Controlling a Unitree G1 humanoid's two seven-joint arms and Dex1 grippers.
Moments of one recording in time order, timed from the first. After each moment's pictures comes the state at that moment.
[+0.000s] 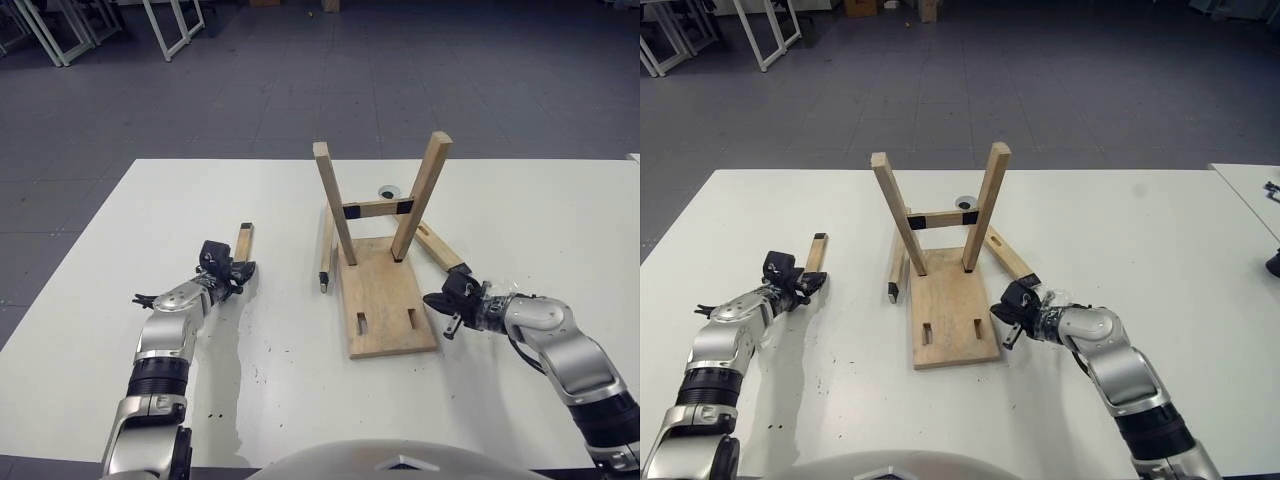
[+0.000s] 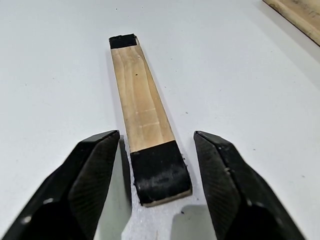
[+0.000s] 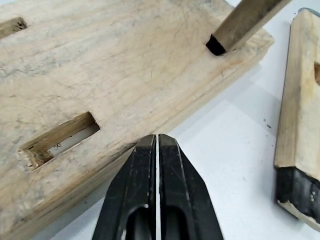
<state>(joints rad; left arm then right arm) -0.23 0.45 0.10 0.36 -0.18 0.44 -0.41 -0.06 -0.62 0.21 -0.29 0.08 0.57 0.79</state>
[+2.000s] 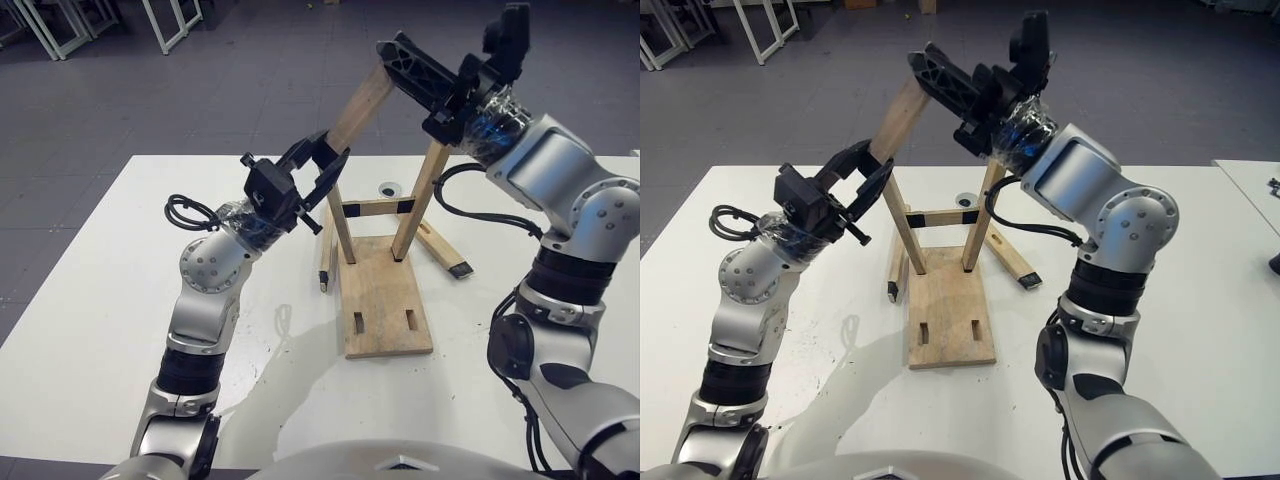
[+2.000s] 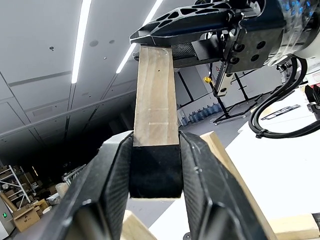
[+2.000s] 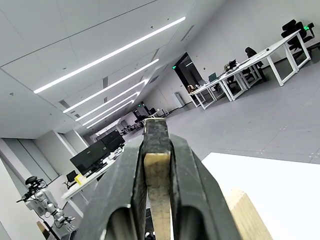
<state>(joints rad) -0.32 0.34 -0.08 -0.28 -0.17 -0.09 -0.51 -0.86 -0.20 -0.30 -0.12 1.40 1.04 -0.03</state>
